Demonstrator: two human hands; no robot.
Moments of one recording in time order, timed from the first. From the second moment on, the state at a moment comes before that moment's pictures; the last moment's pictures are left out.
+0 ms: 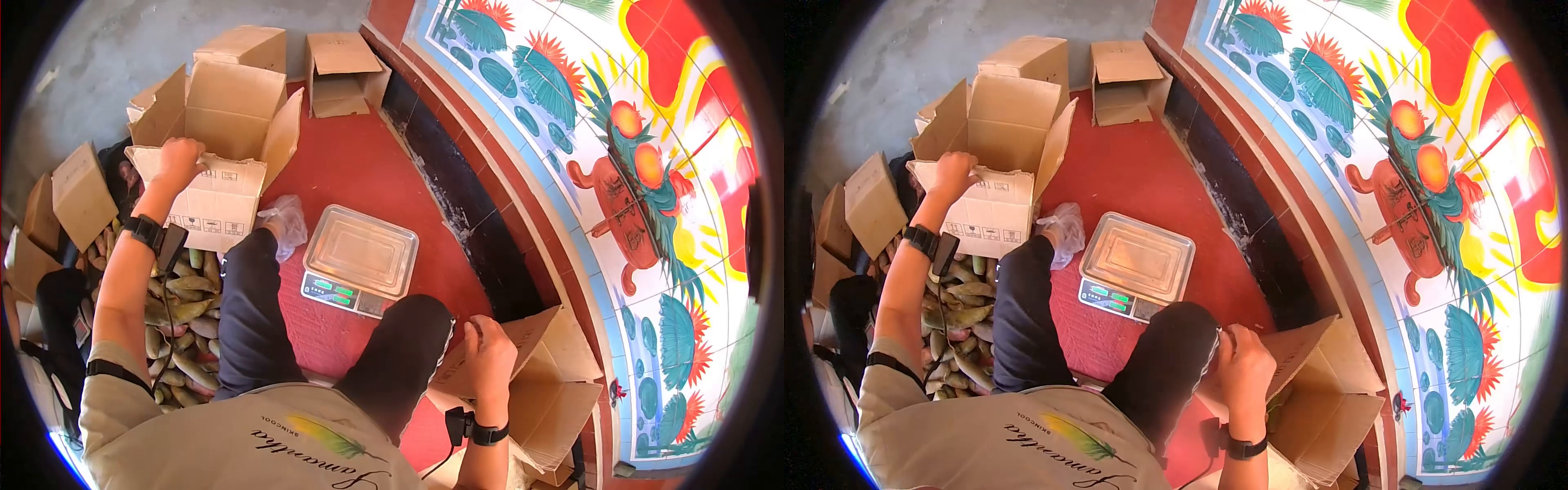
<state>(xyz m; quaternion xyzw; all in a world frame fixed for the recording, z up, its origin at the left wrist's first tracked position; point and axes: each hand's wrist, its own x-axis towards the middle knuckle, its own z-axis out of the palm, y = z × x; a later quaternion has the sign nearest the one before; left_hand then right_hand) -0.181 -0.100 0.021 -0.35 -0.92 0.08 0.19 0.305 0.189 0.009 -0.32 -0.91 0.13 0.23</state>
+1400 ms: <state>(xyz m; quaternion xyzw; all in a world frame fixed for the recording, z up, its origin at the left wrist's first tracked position) -0.111 0.148 0.079 -0.46 -0.69 -0.26 0.50 0.354 0.183 -0.010 -0.39 -0.88 0.18 0.23</state>
